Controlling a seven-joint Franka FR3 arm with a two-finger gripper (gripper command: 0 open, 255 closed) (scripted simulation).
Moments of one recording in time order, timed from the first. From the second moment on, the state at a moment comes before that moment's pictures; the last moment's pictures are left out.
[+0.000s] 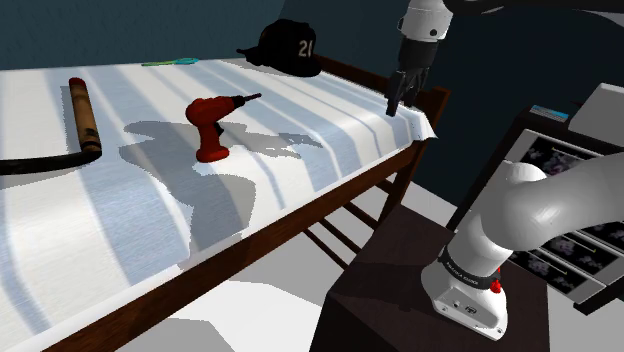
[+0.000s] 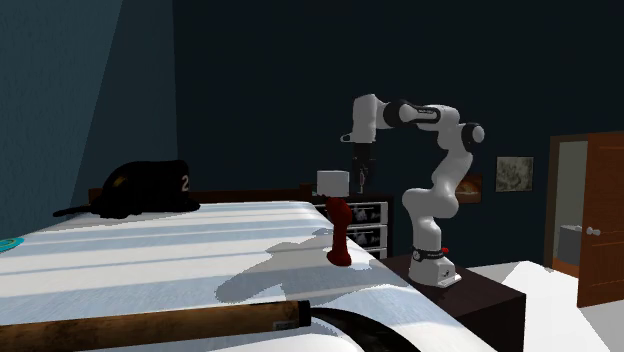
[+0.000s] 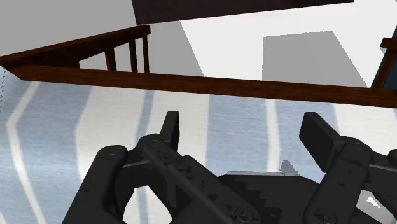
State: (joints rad) arm -0.01 -0.77 -0.04 -2.38 -0.08 1.59 0.06
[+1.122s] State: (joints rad) arm 0.18 -0.21 -0.09 -1.90 0.01 1.66 -0.42
